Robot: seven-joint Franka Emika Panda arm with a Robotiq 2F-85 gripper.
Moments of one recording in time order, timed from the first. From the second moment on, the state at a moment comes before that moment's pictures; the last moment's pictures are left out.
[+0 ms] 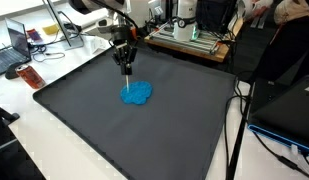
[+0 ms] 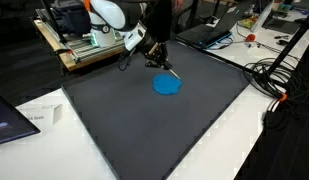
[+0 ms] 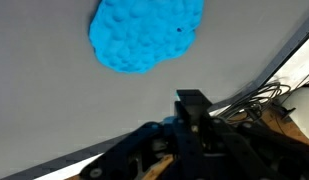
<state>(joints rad) -1.22 1.09 1.35 -1.97 2.13 3.60 -2.71</state>
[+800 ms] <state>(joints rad) -1.17 0.84 1.34 -2.07 2.14 3.60 -2.55</state>
